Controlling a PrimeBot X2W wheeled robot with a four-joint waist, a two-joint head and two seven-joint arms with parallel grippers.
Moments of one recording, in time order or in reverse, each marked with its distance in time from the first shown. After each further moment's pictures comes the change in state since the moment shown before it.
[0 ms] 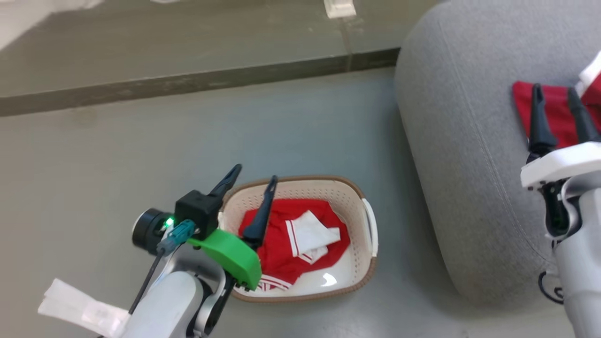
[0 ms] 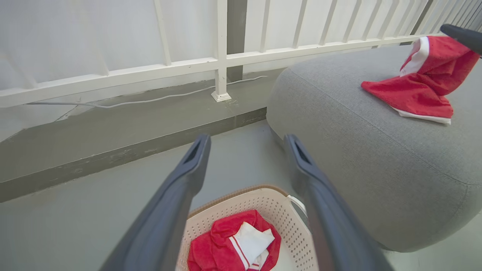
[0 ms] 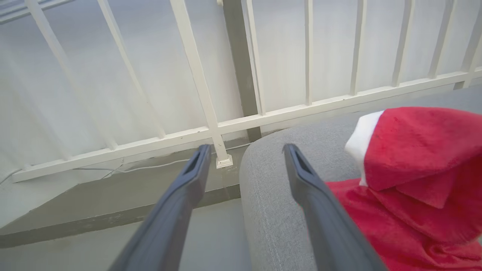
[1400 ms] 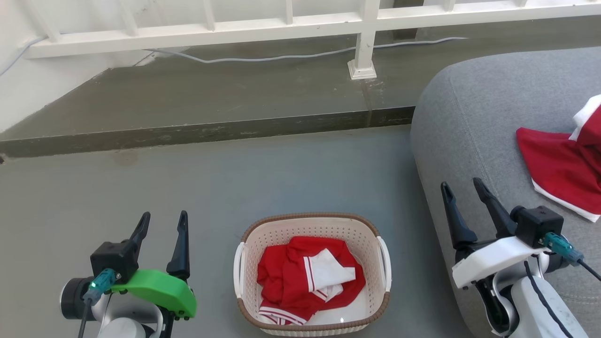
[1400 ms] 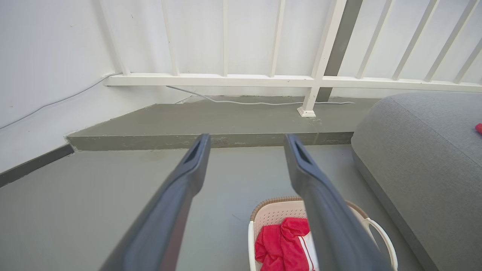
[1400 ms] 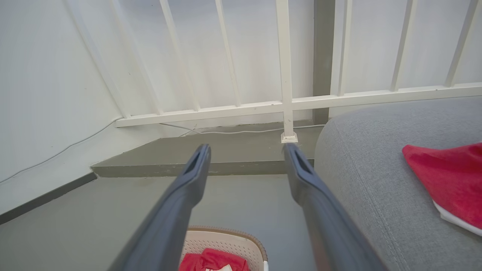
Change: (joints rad) left arm 0.261 -0.020 0.349 0.070 0.061 0.017 -0.072; right arm 0.343 0.111 0.186 -0.231 -0.073 0.008 0.011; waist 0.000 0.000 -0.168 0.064
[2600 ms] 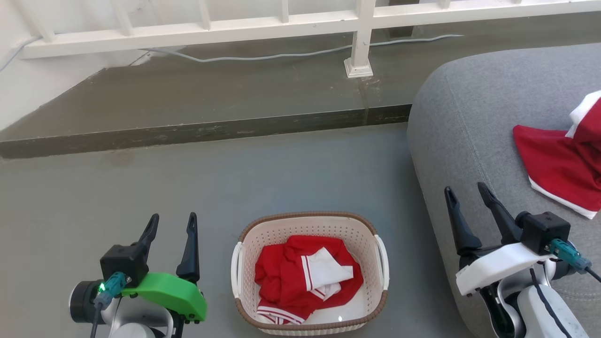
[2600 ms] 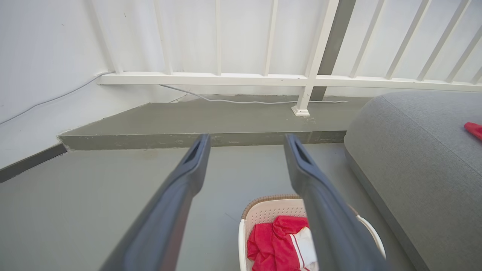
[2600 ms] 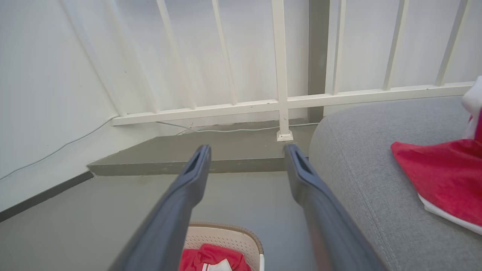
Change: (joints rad) left arm 0.043 -0.057 0.040 -0.064 0.074 0.000 0.045; right arm 0.073 -0.006 -0.004 -0.124 0.000 -0.029 0.058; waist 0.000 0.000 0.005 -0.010
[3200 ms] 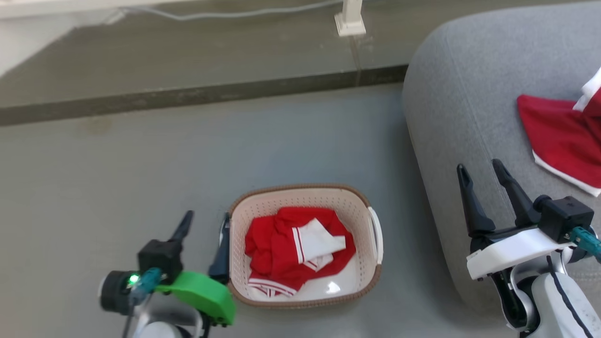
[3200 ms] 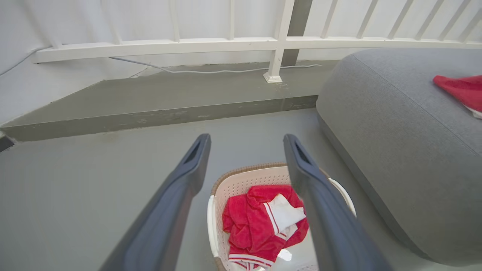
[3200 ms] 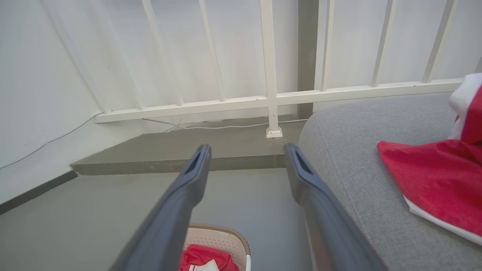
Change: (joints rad) left arm -0.006 -0.020 -0.078 -0.058 0.051 -0.005 0.056; right arm -0.005 -0.020 -0.023 -0.123 0.001 -0.016 0.030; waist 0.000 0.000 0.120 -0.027
